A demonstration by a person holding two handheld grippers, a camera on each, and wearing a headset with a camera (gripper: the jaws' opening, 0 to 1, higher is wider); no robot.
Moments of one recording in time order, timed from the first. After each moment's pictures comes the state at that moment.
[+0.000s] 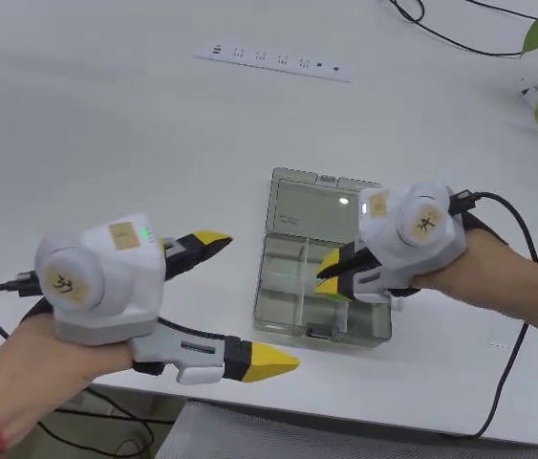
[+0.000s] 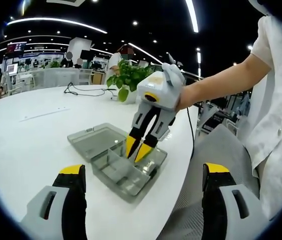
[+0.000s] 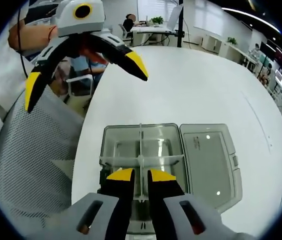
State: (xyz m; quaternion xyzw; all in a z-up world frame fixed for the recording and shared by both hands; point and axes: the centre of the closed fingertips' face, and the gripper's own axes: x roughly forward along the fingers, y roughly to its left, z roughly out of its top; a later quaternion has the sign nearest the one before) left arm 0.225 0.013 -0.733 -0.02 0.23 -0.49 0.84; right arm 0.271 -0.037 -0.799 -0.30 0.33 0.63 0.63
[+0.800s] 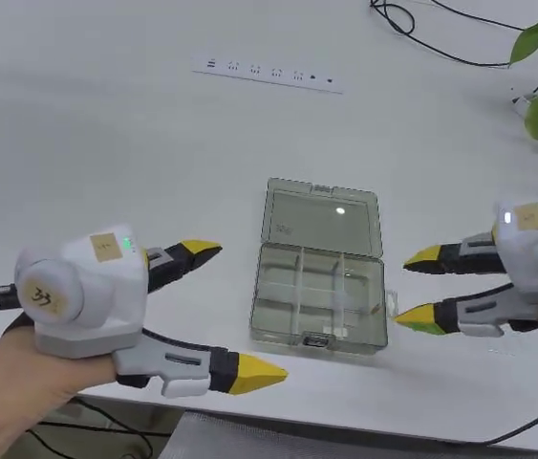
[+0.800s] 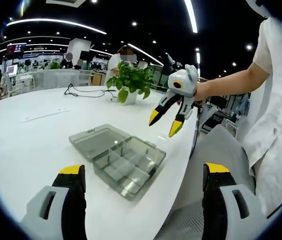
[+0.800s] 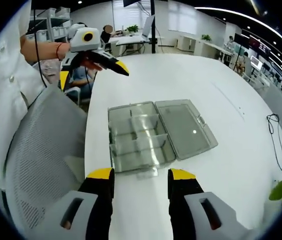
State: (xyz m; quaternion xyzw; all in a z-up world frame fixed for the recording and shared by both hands) left arm 0.219 0.019 -0.725 -0.02 0.22 -0.49 0.84; right arm 0.256 -0.143 -0.762 -0.26 0.35 0.57 0.70
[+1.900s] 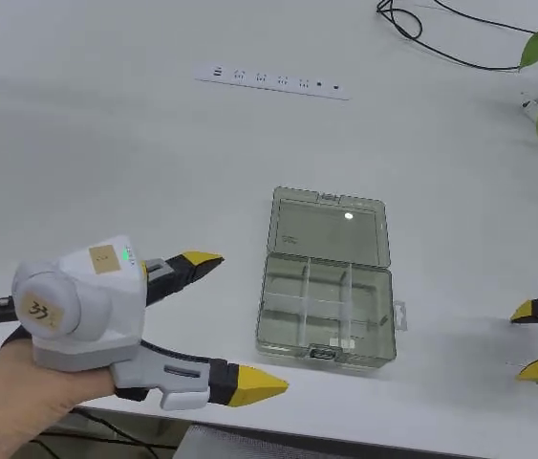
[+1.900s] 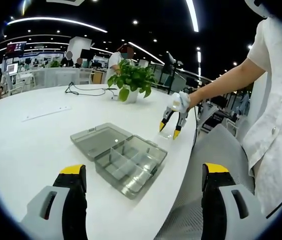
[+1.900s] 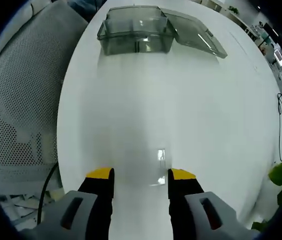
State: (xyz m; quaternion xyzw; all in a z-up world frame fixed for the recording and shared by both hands) left arm 0.223 0.023 -0.725 -0.02 0.23 -0.49 0.84; right arm 0.257 -0.292 -0.850 -0.44 0.46 0.53 0.56
